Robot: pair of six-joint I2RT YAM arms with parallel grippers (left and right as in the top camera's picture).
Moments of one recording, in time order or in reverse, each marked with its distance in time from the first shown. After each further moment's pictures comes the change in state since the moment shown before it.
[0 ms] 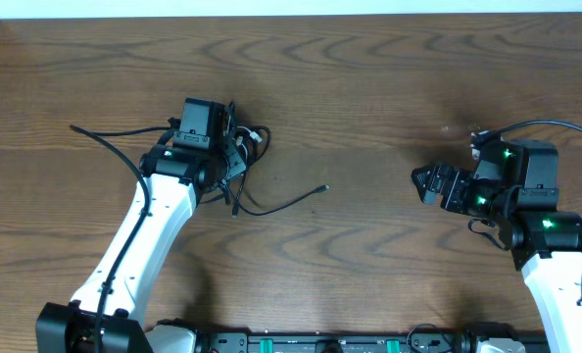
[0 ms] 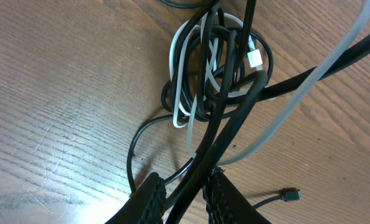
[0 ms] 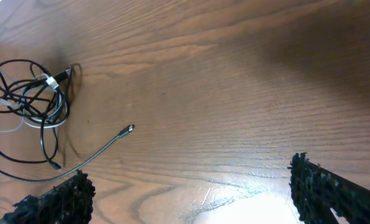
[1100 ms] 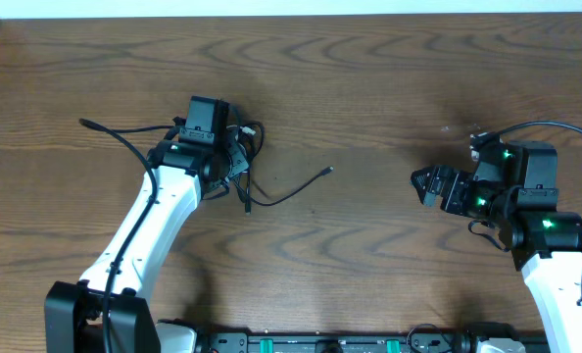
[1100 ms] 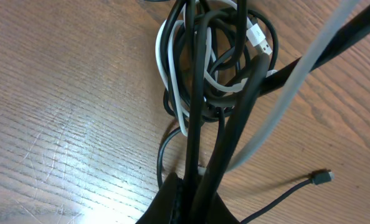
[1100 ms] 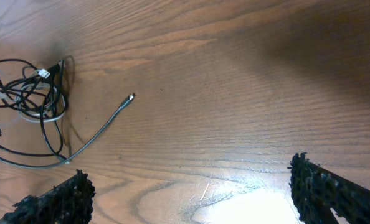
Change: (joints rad) left arm 0.000 0.058 0.000 0.034 0.000 0.003; right arm 0.000 0.000 0.000 -0.017 0.000 -0.004
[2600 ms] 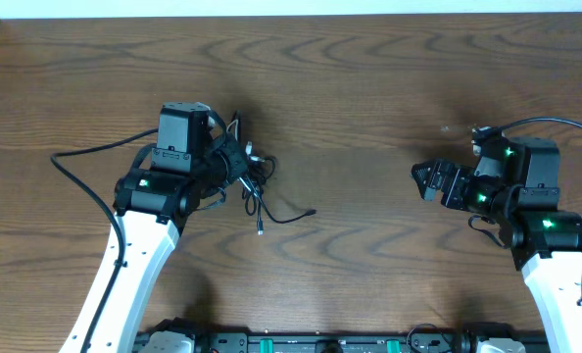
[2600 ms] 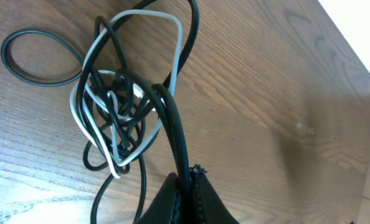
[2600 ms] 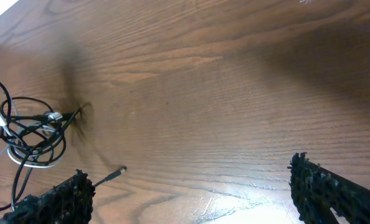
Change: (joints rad) left arm 0.000 -0.258 0.000 -0.006 0.245 -0.086; right arm 0.000 0.000 0.002 0.055 -0.001 -0.003
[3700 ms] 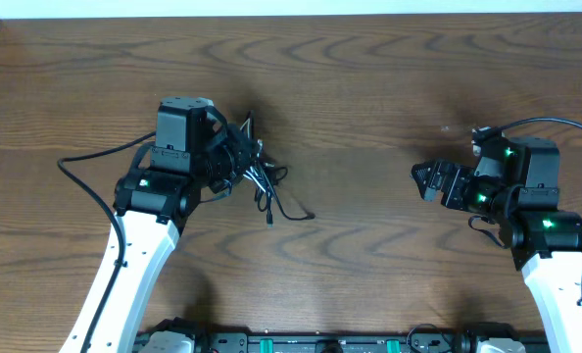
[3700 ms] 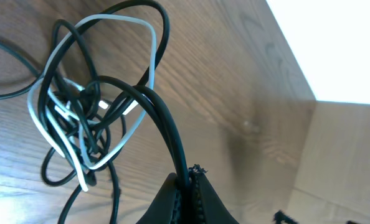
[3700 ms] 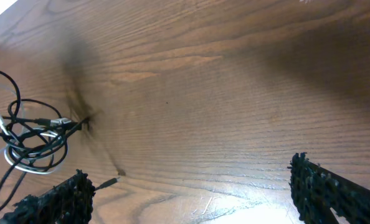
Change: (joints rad) left arm 0.000 0.000 0.000 0.100 0.130 -0.185; right arm 0.000 0.000 0.000 -0.002 0.000 0.000
